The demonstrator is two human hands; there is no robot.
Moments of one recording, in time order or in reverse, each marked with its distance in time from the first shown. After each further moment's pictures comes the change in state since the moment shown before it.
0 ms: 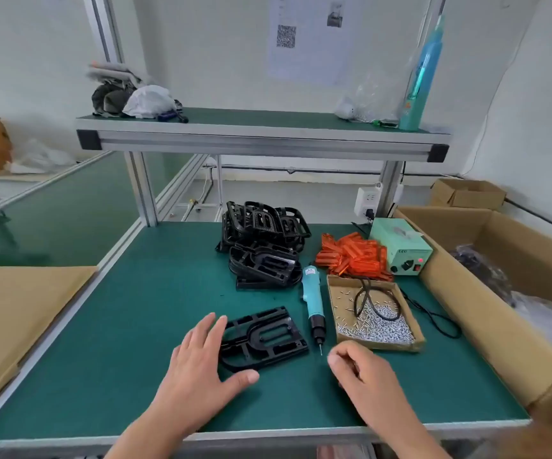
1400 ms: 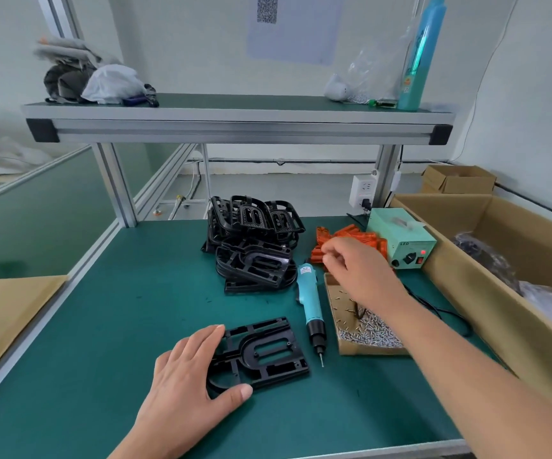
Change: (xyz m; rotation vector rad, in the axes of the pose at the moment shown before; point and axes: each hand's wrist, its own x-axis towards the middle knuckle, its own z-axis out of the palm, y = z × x) left_hand 0.022 -0.018 0.016 0.040 0.055 0.138; right_hand 0.169 -0.032 -0.047 -0.420 0.089 -0.254
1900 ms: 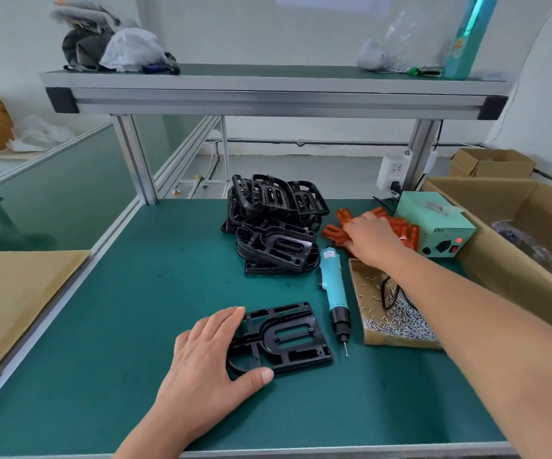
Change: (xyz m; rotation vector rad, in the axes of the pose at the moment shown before) left_hand -0.001 0.002 -0.001 -0.009 0.014 -0.016; right_hand 0.090 0.071 0.065 -0.683 -0.257 -0.084
